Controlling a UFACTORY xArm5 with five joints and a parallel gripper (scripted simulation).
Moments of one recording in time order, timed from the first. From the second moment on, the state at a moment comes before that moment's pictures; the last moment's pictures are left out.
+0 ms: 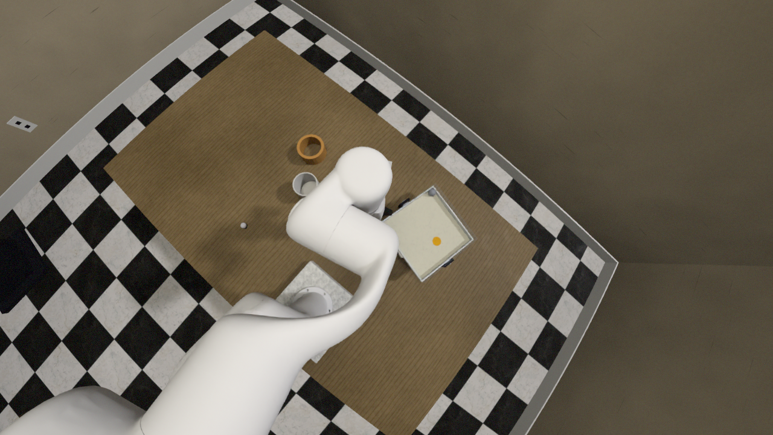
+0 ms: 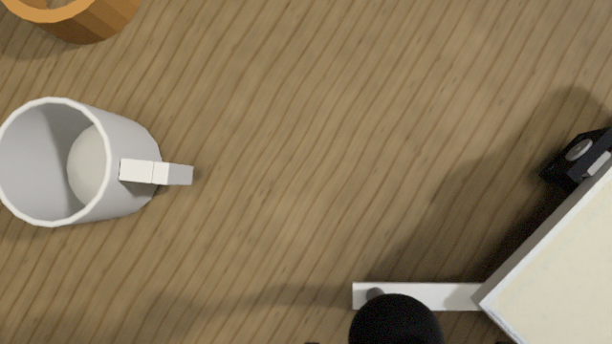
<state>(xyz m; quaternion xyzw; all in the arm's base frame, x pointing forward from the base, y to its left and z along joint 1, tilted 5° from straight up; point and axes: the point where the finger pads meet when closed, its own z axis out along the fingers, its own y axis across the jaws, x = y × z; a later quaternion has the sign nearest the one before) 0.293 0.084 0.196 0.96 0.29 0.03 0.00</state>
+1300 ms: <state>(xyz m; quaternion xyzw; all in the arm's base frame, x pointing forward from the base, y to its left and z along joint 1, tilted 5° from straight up) 0.295 0.083 0.179 0.96 0.29 0.03 0.00</state>
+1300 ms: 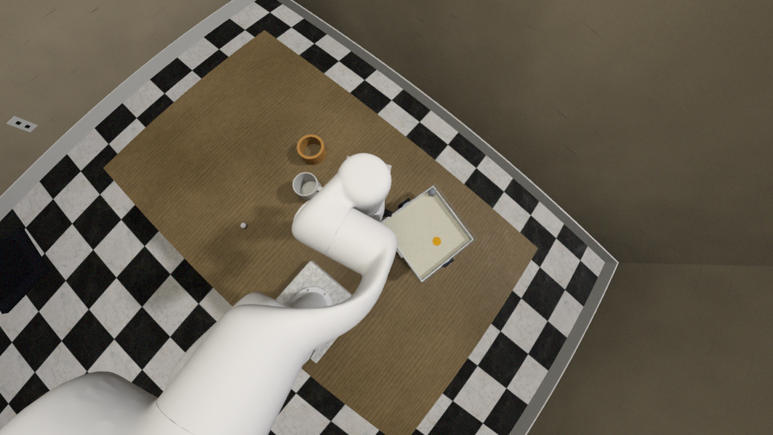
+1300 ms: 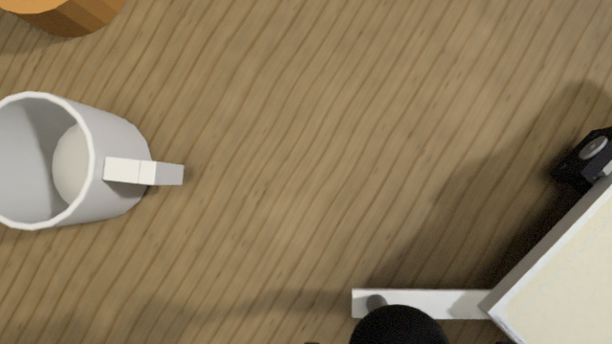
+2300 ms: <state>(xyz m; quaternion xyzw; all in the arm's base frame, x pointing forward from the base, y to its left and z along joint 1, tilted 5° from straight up) 0.297 0.082 0.171 0.96 0.29 0.03 0.00</state>
